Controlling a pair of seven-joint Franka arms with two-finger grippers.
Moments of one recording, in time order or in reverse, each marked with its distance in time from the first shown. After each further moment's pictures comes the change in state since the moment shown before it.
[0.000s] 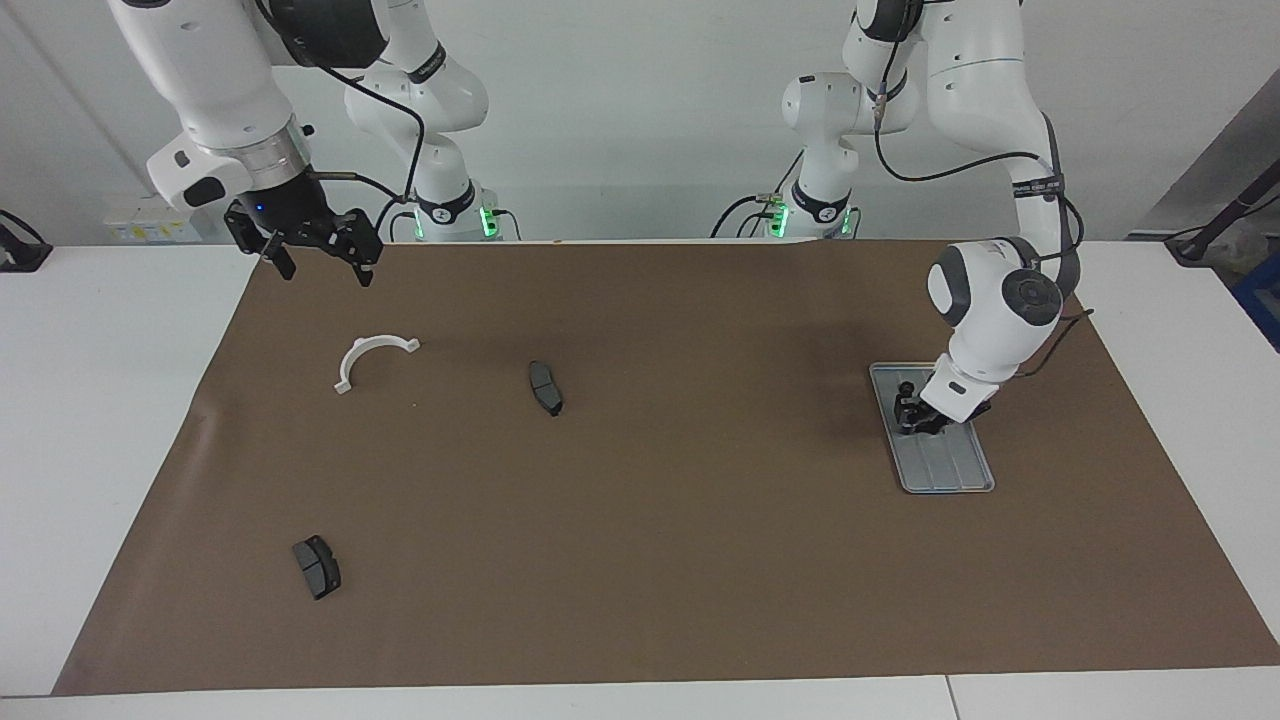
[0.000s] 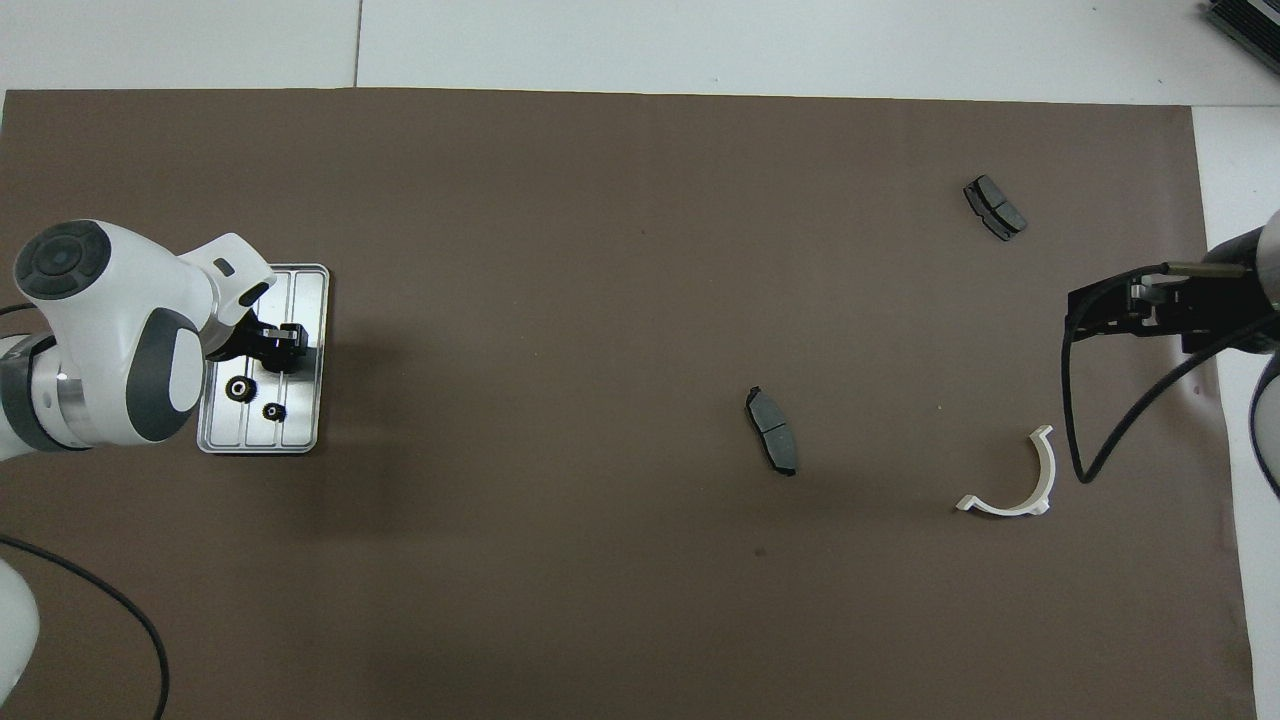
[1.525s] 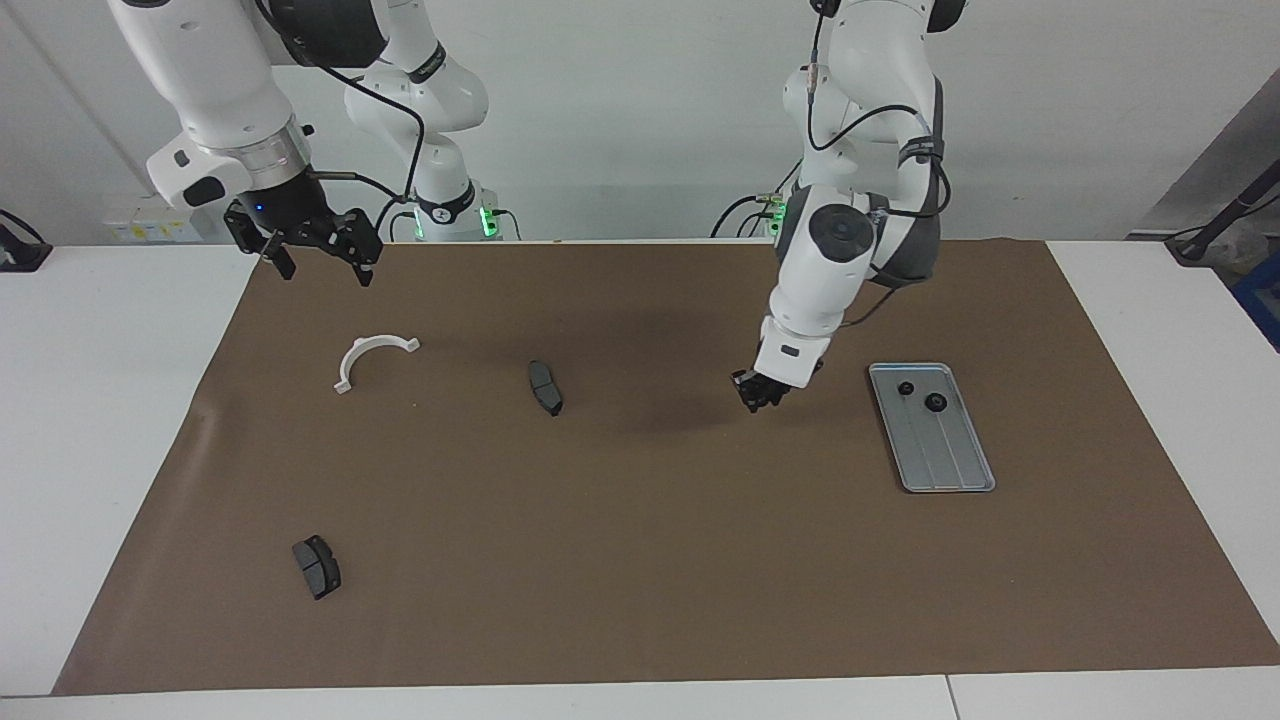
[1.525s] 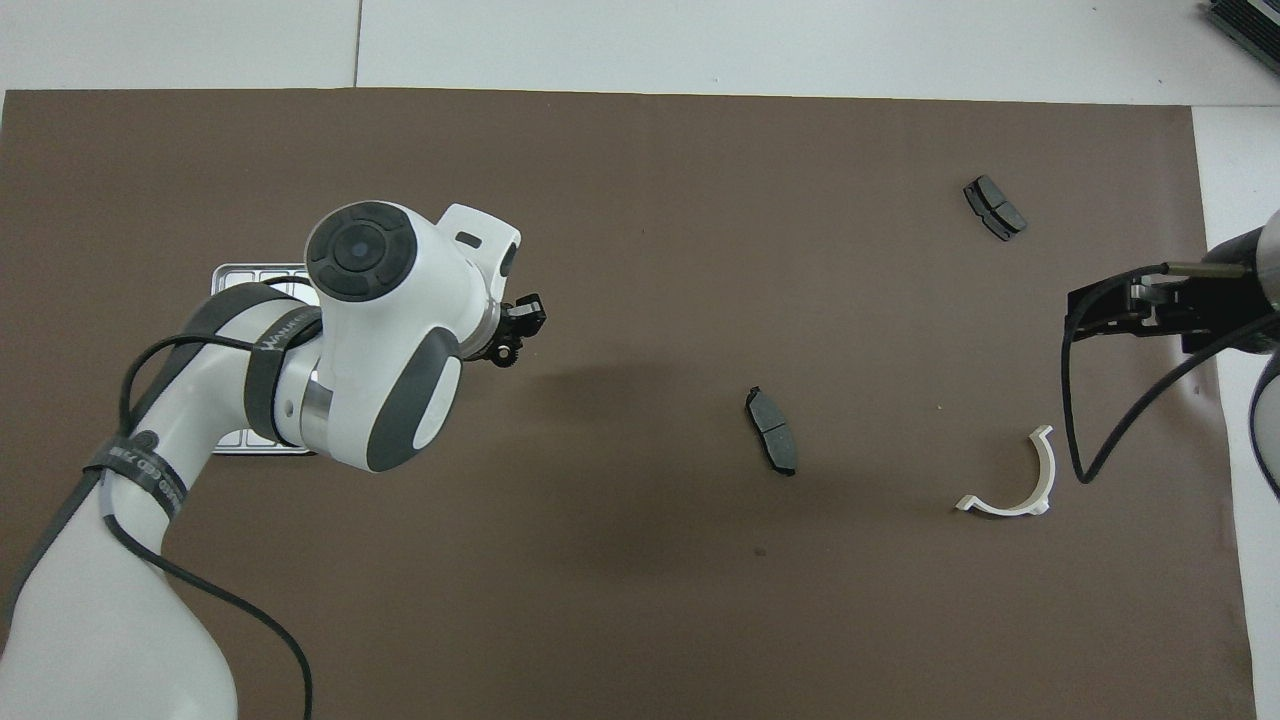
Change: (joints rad) left arm -0.465 -0.037 -0.014 0.184 -0.094 -0.144 -0.798; right arm 0.000 0.000 0.000 0.000 0.000 0.000 0.000
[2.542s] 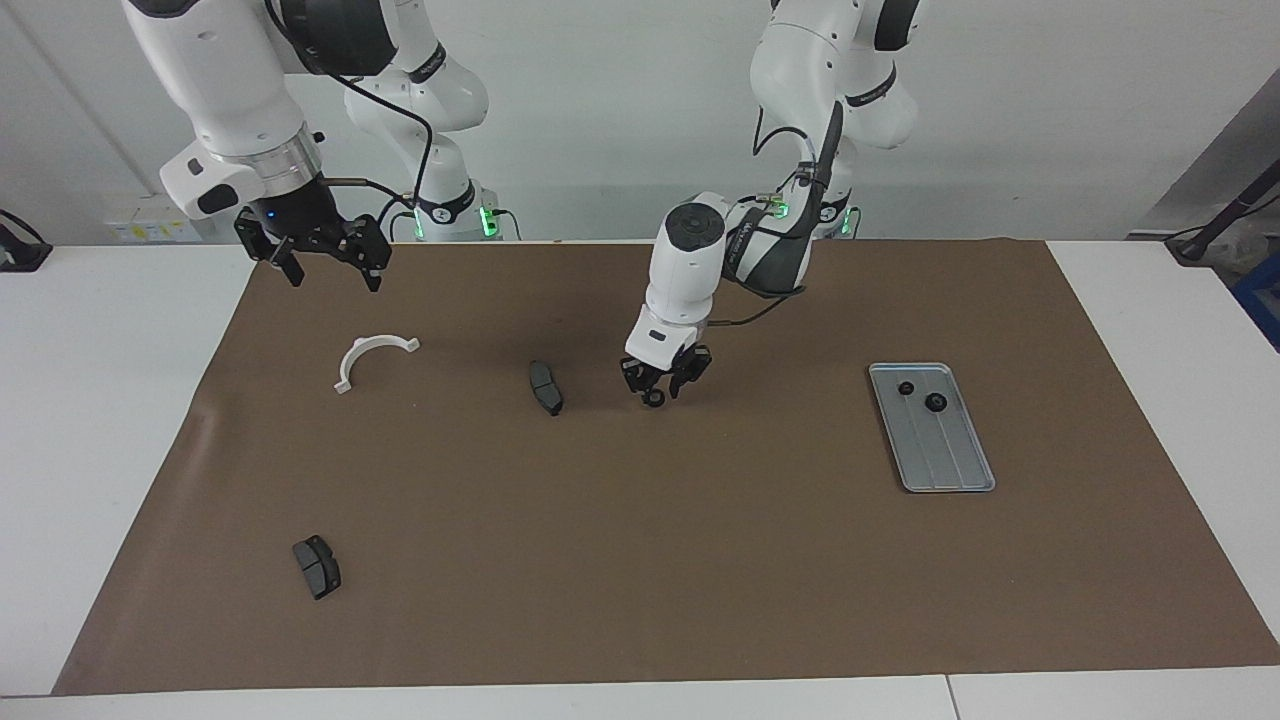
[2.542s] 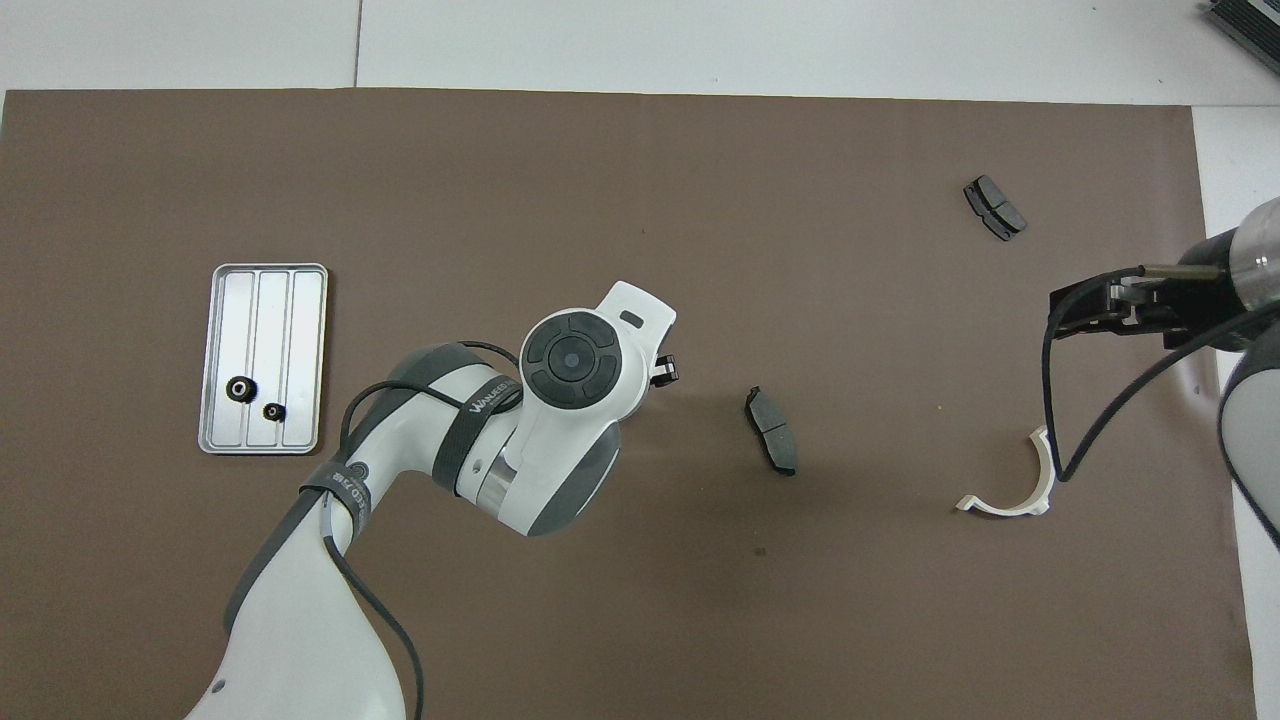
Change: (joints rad) left arm -0.196 0.104 0.000 -0.006 0.000 0.168 -0.068; right arm 0.017 0.000 0.003 -0.023 0.000 0.045 -0.002
